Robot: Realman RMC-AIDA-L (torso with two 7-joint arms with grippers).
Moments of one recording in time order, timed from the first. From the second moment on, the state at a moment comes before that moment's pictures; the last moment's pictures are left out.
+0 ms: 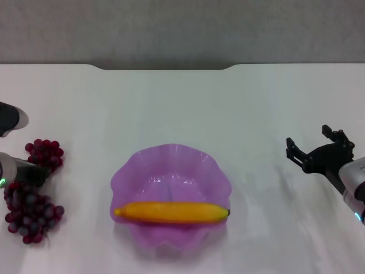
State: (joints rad) left arm -0.55 -2.04 1.24 0.71 -0.43 -0.55 0.59; right arm 0.44 2.02 0.76 0.41 -2.26 -0.73 -0.11
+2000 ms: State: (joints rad) left arm -0.21 -2.03 1.17 1.46 -0.84 -0.95 0.67; right arm 0.43 2.02 0.76 0.40 -2.26 -0.73 -0.11
